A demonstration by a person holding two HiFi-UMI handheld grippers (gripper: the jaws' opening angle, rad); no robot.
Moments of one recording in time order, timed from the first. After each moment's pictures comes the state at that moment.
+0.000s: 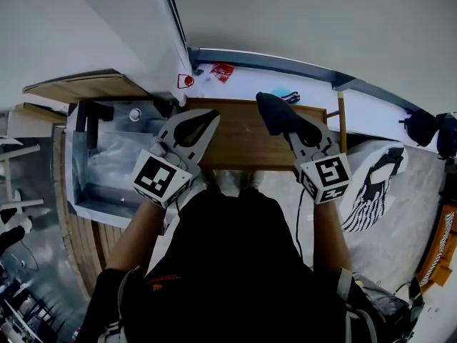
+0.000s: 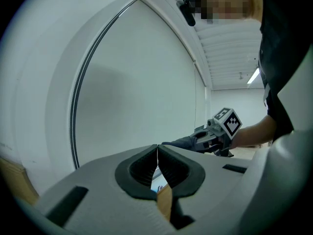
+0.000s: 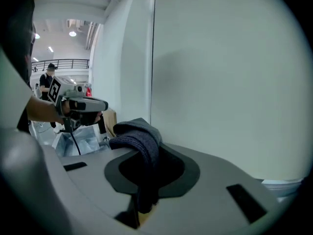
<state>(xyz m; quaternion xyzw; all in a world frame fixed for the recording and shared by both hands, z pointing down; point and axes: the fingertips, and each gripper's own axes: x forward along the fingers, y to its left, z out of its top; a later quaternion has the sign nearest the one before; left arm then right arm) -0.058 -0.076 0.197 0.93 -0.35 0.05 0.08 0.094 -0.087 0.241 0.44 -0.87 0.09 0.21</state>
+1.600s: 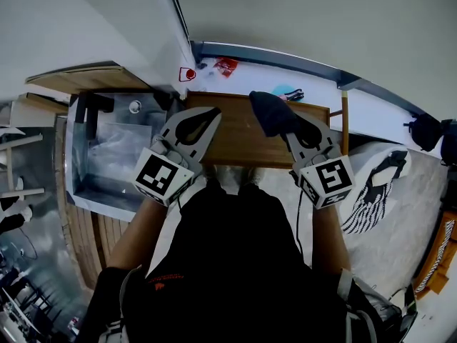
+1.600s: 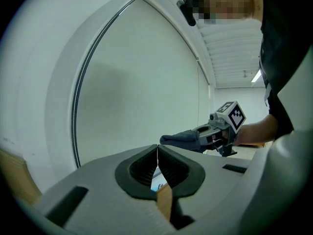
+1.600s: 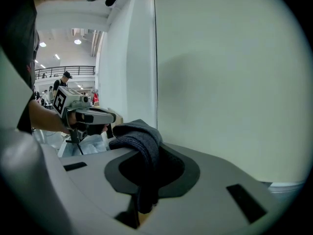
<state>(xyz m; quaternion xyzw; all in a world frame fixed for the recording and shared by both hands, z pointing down) -0.044 -0.071 0.205 0.92 -0.37 0.06 0.09 0.086 -0.080 0.226 0.41 -0.89 0.09 0.19</state>
